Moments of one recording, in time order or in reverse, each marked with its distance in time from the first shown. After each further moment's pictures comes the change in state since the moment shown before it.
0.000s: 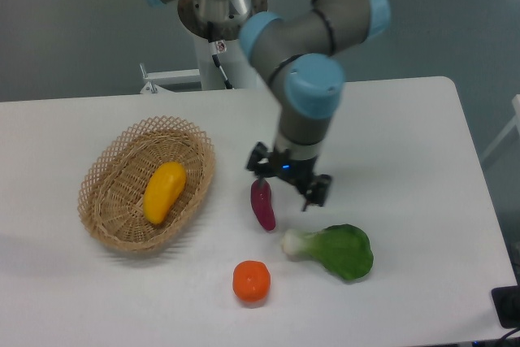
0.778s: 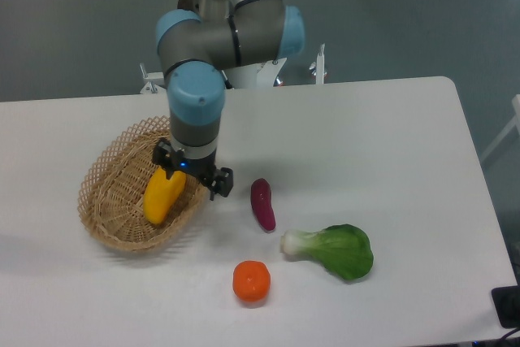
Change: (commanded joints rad) arm -0.183 0.011 -0.095 0.011 0.011 -0.279
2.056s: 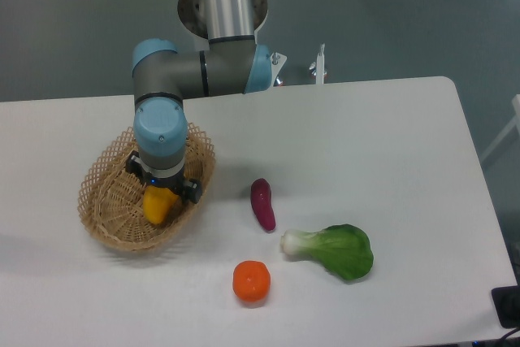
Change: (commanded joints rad) arm -0.080 -0.103 0.000 0.037 0.003 -0.072
